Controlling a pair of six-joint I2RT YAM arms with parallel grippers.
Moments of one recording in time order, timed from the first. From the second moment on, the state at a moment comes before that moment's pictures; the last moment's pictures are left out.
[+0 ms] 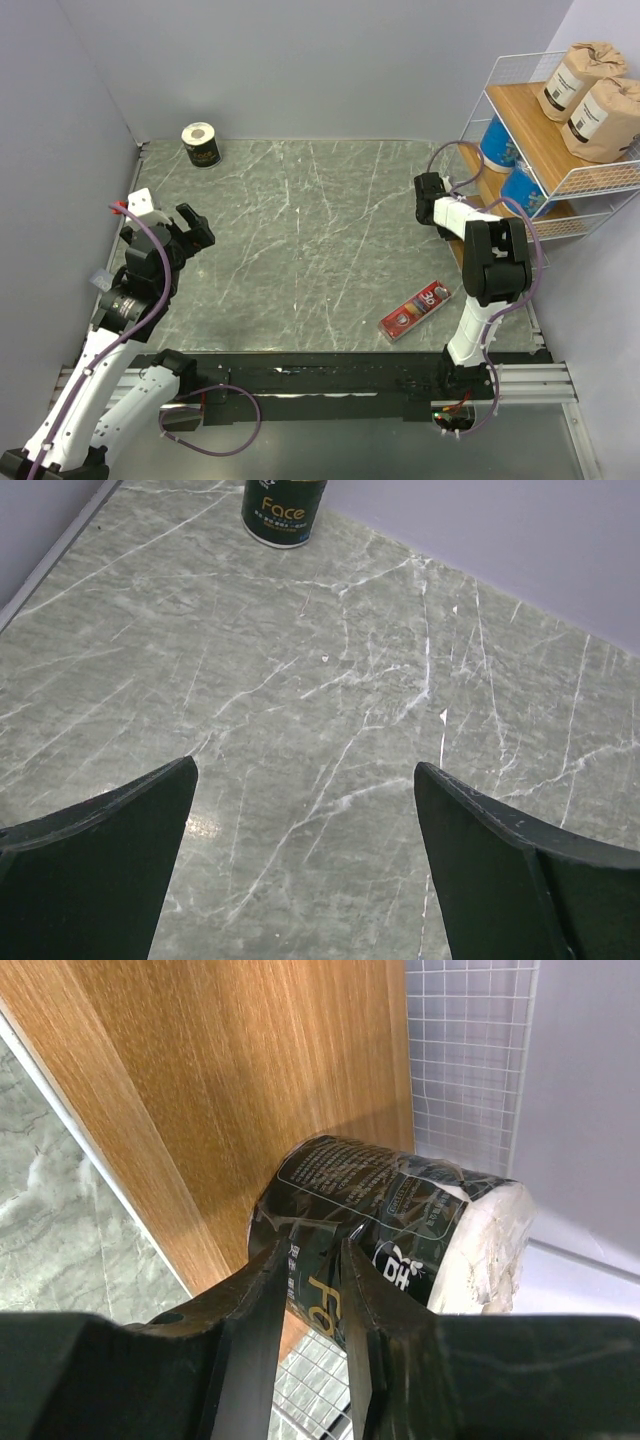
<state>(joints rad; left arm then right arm) -0.36 0.67 0.85 -0.47 -0.49 -0.49 0.08 1.88 1.21 -0.51 0.87 -0.15</state>
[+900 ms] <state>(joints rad) -0.31 0.86 0.90 -0.45 -0.47 -0.51 0.66 1.43 1.17 -0.54 0.45 0.00</state>
